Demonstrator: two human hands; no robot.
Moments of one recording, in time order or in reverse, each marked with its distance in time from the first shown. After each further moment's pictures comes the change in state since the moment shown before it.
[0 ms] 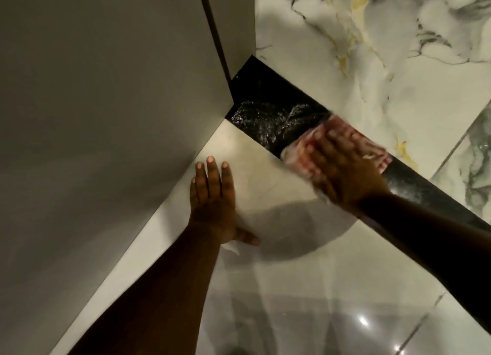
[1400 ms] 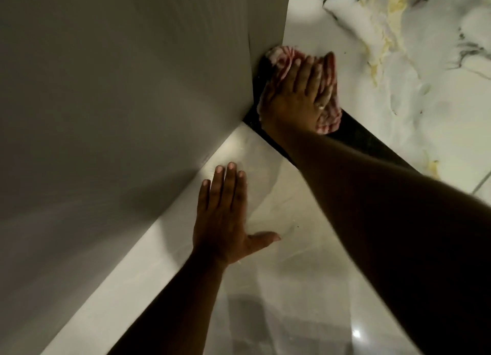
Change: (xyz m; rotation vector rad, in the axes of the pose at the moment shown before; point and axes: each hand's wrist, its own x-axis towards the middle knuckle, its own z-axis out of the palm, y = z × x) left_hand 0.003 -0.014 0.043 0.017 0.465 0.168; right_hand 0.204 -0.086 -0.026 0.347 0.114 0.691
